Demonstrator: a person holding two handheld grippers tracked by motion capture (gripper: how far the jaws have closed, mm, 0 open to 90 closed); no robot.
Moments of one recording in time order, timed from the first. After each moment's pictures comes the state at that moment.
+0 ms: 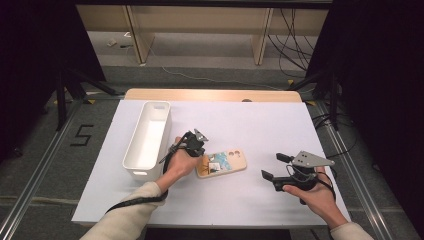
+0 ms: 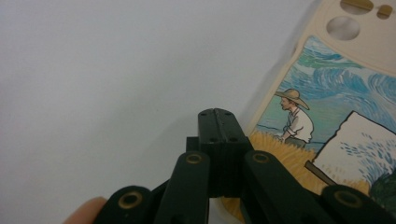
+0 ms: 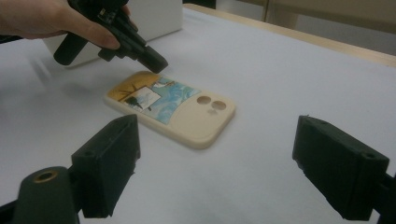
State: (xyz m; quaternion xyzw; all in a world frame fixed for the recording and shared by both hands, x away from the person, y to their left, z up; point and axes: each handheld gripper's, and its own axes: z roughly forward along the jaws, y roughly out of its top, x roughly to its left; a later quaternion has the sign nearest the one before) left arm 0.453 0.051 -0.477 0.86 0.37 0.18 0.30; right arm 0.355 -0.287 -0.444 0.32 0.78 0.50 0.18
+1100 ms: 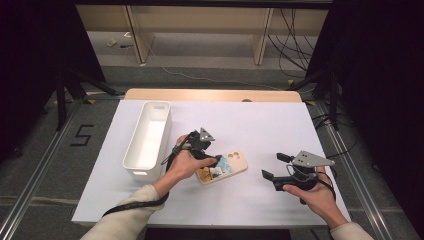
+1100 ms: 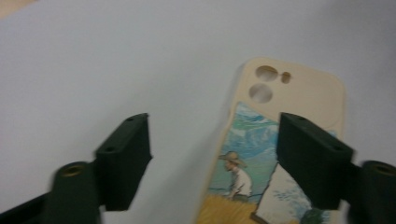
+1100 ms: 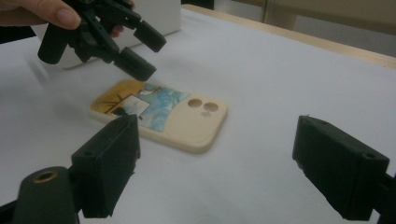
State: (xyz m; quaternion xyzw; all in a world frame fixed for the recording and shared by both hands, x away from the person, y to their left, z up) left arm 0.438 0.025 -0.453 0.86 0.34 0.13 0.37; right arm 0.356 -0.288 -0.444 0.32 0.78 0.50 0.19
